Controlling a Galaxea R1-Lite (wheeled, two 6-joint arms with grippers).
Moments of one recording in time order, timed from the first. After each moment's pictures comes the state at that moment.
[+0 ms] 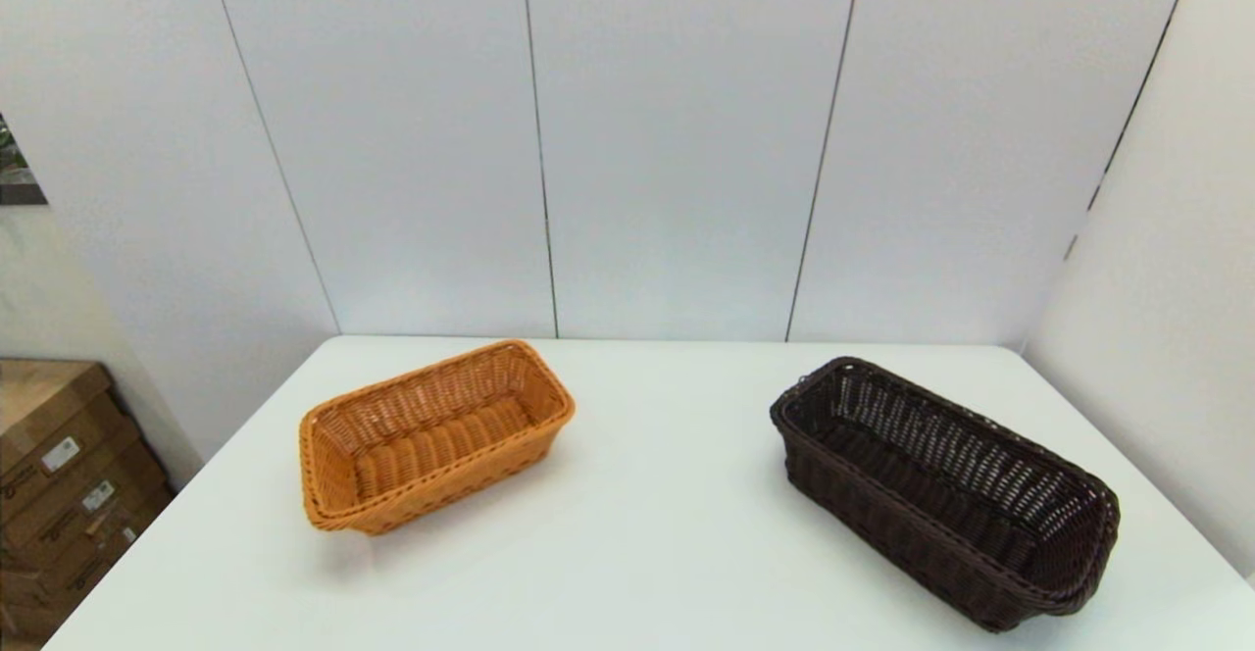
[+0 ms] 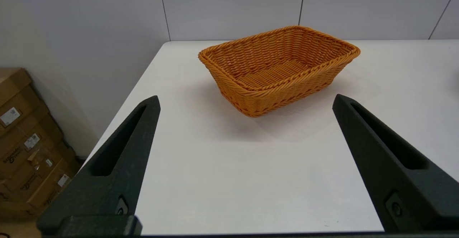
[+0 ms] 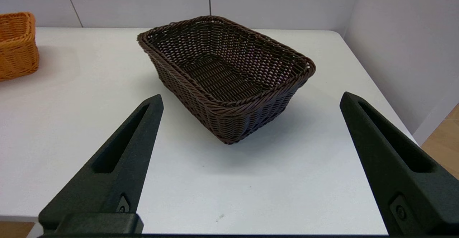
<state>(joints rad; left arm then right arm) 0.01 0.00 0.00 0.00 0.00 -0.01 0.00 0.00 -0.03 0.09 0.00 0.00</state>
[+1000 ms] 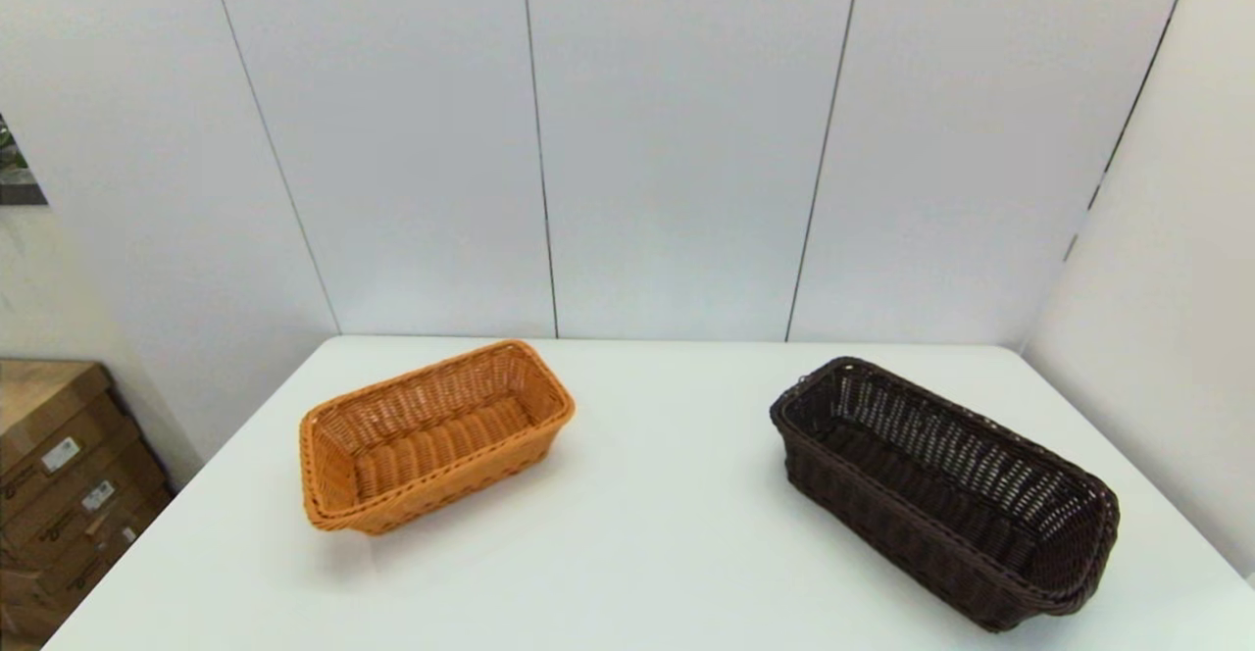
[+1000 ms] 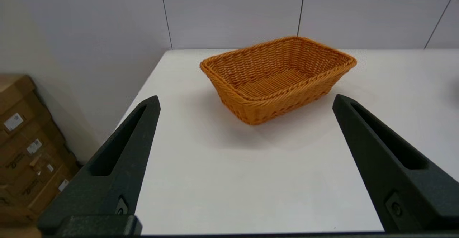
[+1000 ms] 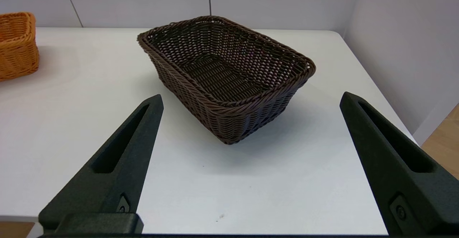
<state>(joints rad) 0.01 0.02 -0.07 0.03 0.00 -0.01 0.00 0.00 -0.03 0.09 0.00 0.00</state>
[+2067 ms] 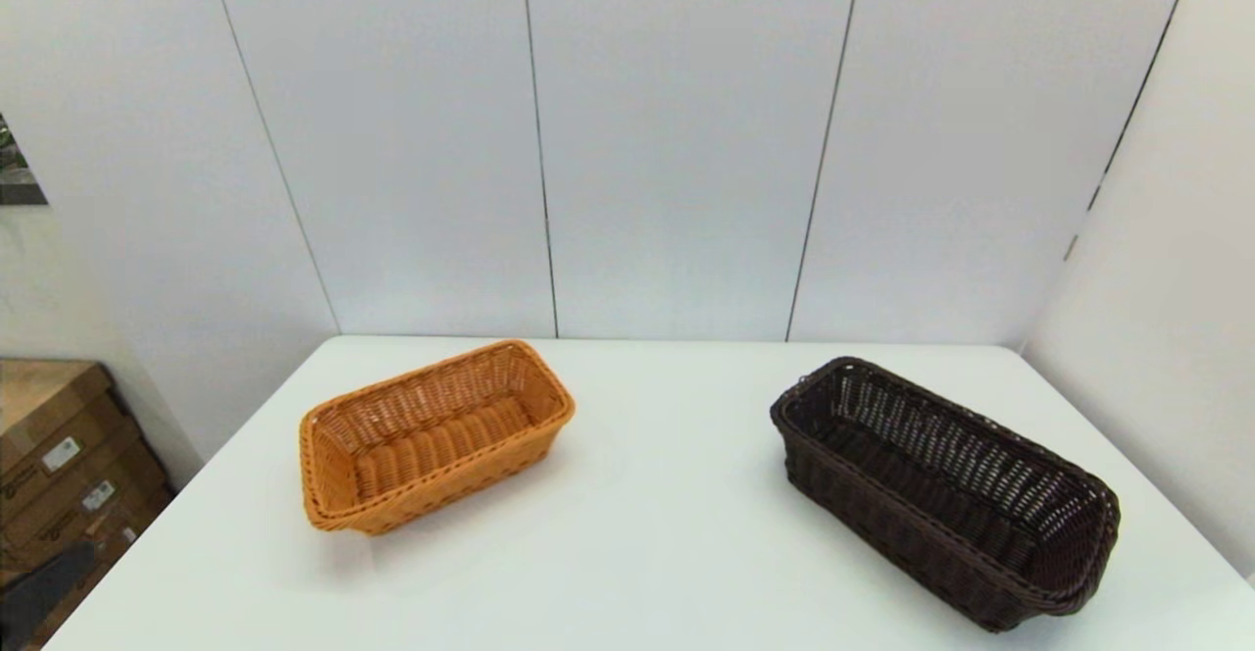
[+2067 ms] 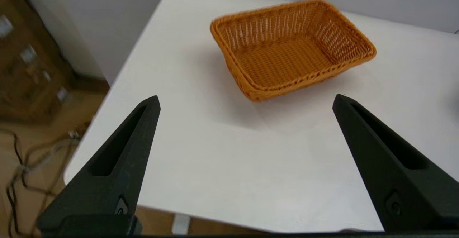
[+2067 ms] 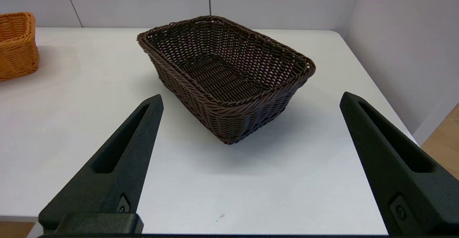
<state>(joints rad) 0.01 0.61 -0.46 0.20 0.07 -0.18 0.00 0.00 -0.03 0.09 0.00 0.00</state>
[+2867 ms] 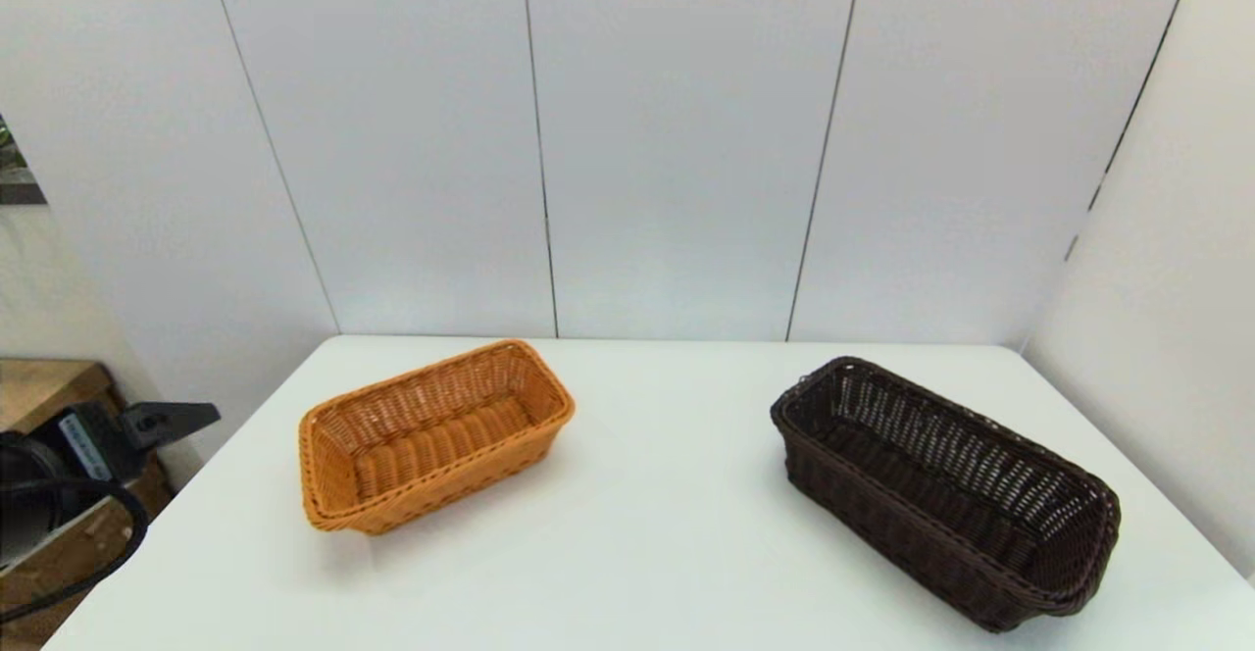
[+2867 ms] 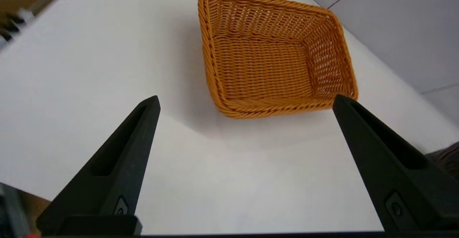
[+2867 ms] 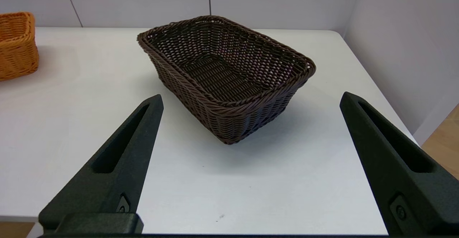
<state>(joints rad) 0.01 1.11 -0.60 0.07 0.08 -0.62 0.00 0.00 -0.03 0.09 0.00 0.00</state>
